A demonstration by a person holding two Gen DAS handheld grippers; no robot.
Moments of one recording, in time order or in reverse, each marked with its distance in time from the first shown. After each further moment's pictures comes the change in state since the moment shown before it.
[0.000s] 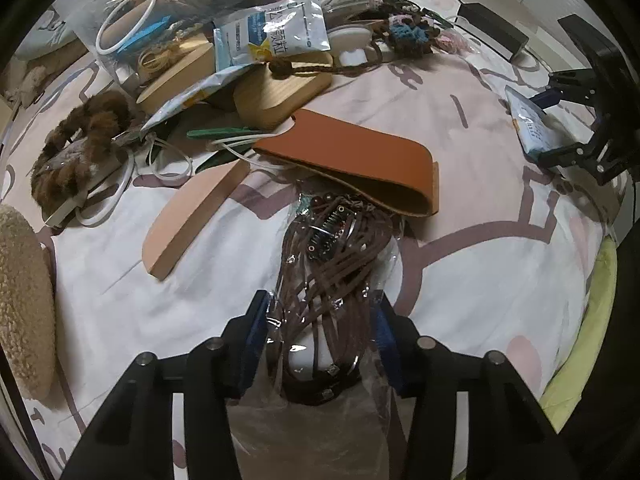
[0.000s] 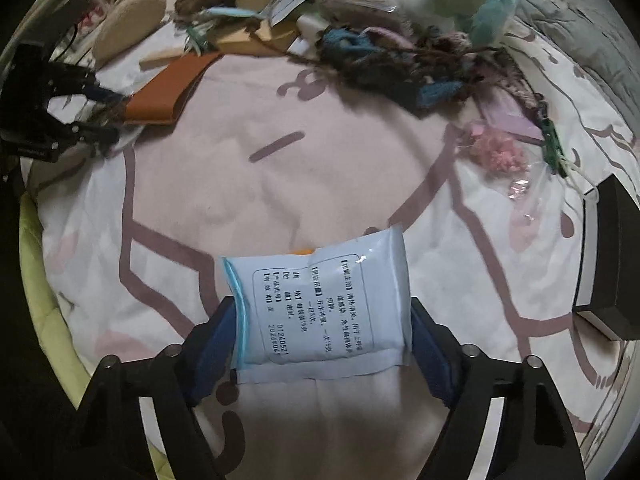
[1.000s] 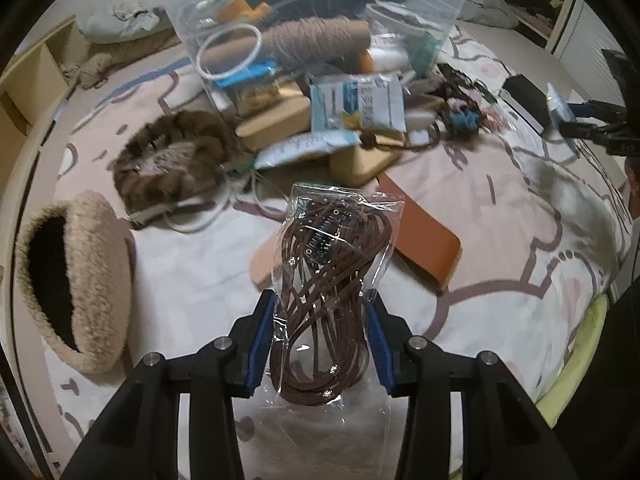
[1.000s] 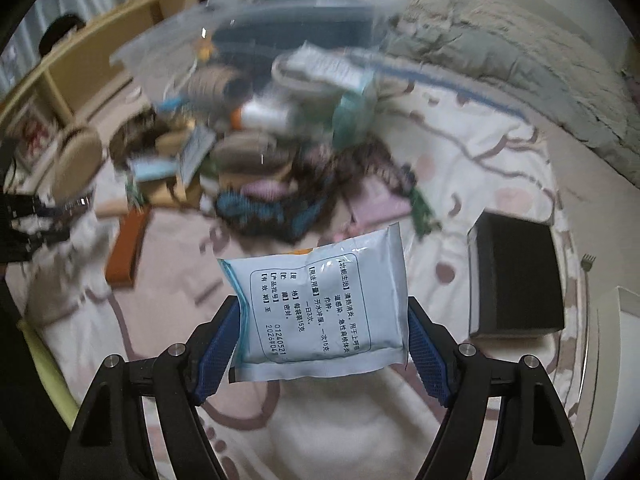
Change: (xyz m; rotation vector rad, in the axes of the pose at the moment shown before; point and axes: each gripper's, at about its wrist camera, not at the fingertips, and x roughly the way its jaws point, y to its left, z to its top) left arm -0.035 -0.026 0.026 -0.154 -0.125 0.096; right arm -0.088 -0.041 0.045 0.283 -0.289 -0.135
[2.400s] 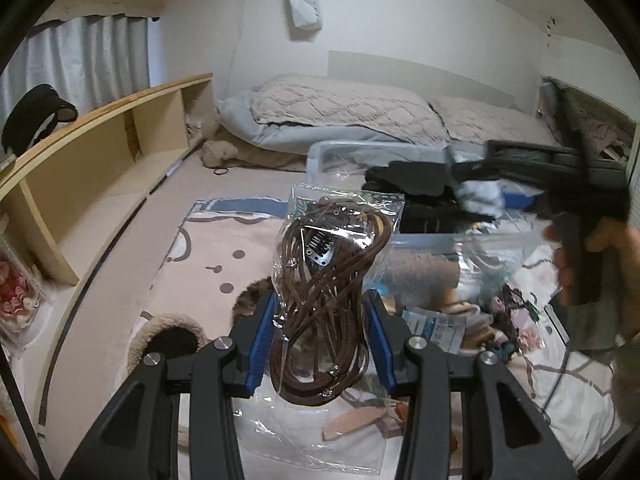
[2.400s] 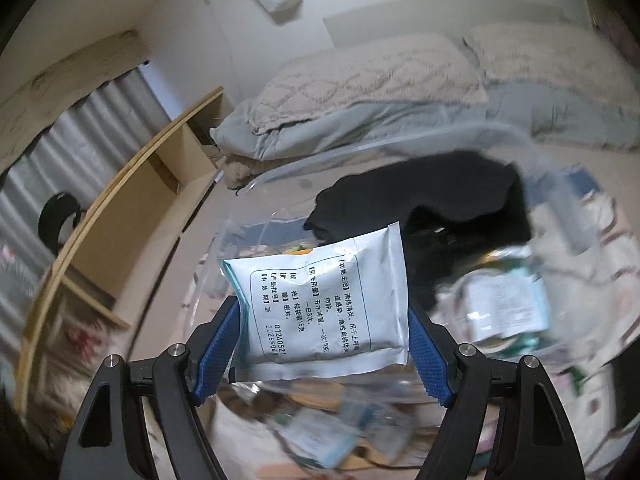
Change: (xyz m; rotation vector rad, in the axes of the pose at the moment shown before) left arm -0.122 0.069 0.059 -0.352 -0.483 0.208; right arm 0.026 0.123 0.231 0.381 -0.241 0.190
